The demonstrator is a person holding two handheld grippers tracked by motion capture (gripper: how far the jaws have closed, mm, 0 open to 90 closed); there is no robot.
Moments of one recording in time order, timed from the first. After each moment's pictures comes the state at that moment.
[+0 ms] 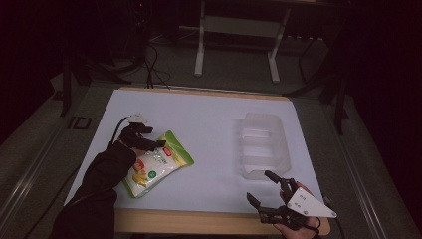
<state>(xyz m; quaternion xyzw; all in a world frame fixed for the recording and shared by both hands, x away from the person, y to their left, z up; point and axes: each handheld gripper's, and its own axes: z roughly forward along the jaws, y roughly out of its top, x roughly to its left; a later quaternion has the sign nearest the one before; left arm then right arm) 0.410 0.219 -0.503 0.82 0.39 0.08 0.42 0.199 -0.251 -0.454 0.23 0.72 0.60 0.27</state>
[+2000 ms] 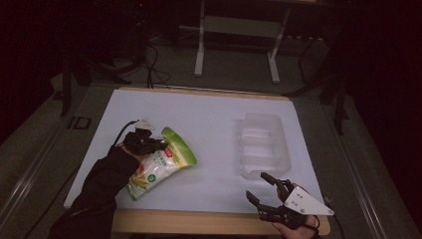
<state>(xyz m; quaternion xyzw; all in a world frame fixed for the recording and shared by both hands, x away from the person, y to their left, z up) 0.366 0.190 -0.461 0.85 0.34 0.08 0.40 0.200 -0.249 -0.455 0.24 0.73 0.58 0.26</state>
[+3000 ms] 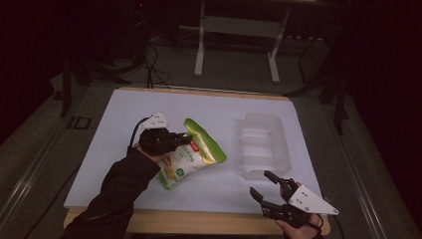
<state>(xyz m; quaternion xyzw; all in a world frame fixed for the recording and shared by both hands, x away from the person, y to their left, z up) 0.336 0.131 -0.409 0.79 0.28 0.08 0.54 0.201 -0.256 -0.450 0.25 0.72 0.58 0.26</state>
